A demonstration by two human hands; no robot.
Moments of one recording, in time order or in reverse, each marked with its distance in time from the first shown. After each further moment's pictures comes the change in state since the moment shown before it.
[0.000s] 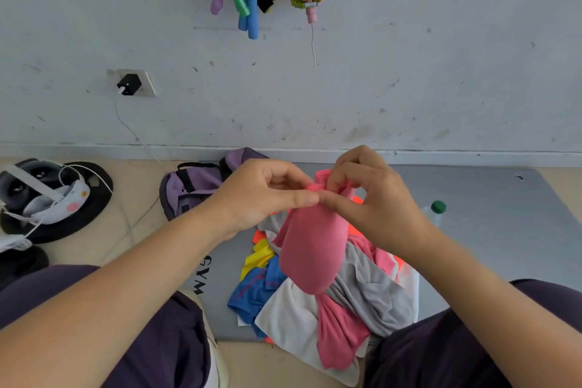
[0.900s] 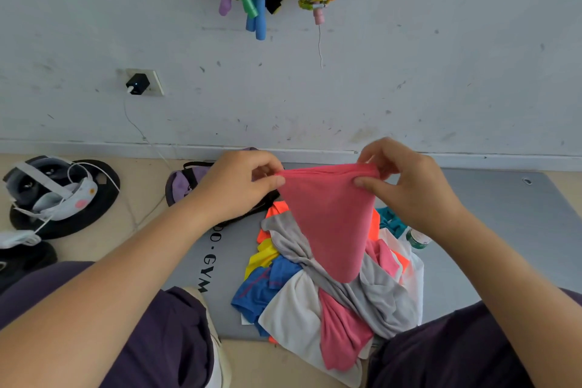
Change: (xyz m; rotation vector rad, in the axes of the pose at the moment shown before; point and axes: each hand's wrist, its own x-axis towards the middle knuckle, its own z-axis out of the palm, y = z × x) left_hand 0.004 -0.009 -0.033 0.734 0.246 0.108; right_hand 0.011 0.024 -0.030 -0.096 -0.016 0.102
